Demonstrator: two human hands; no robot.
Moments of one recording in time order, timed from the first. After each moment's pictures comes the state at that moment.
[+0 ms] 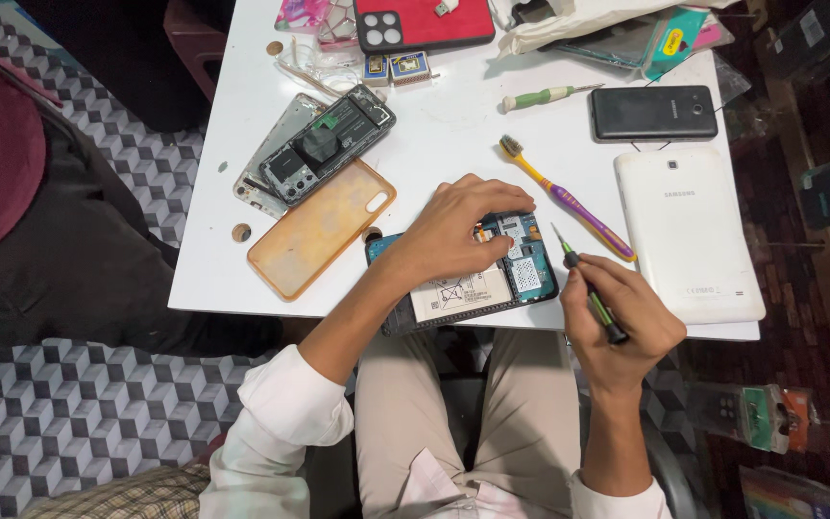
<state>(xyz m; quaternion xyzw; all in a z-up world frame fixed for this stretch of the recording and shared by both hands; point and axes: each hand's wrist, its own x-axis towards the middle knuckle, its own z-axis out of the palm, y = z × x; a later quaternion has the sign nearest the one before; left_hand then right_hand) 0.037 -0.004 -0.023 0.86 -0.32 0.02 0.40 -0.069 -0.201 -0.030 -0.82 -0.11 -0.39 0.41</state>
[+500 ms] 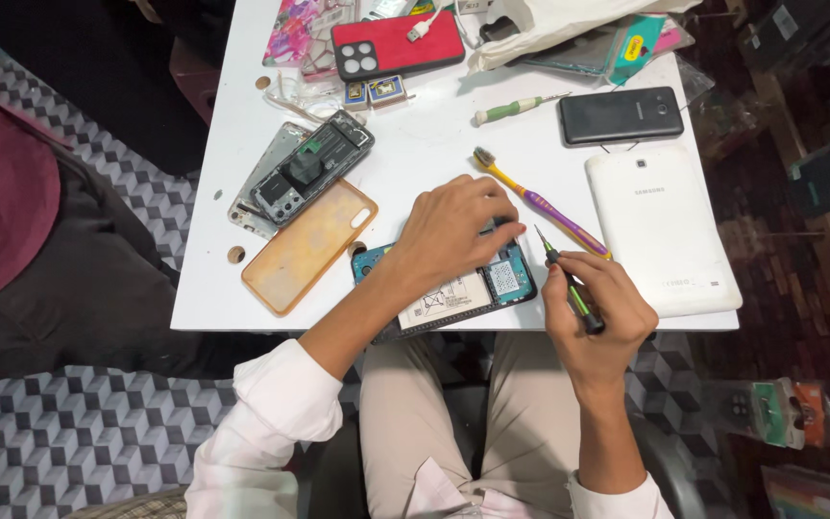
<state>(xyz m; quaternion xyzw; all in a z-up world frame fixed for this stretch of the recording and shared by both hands) 0.034 -0.029 -0.002 0.89 -0.32 0.11 0.30 -0.069 -0.203 -0.023 -0.81 -0.06 -0.37 0.45</state>
